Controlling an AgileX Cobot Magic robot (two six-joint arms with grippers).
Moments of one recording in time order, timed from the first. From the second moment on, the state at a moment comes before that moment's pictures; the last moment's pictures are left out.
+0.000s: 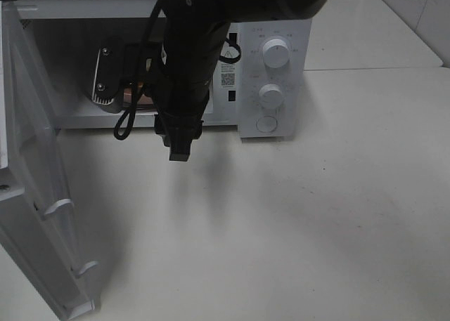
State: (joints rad) left arm 0.01 0.00 -0.52 0.07 1.09 -0.04; right arm 0.81 2.08 -1.66 -0.13 0.75 -0.73
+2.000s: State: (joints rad) left arm 0.01 0.00 -0.52 0.07 1.09 -0.04; right arm 0.01 1.61 -1.36 -0.05 1.21 0.02
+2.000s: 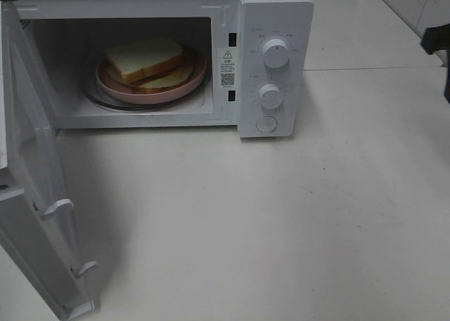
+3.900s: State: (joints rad) left arm 0.01 0.00 -0.52 0.07 1.09 -0.04; right arm -0.01 0.15 -0.50 -0.04 1.00 -0.01
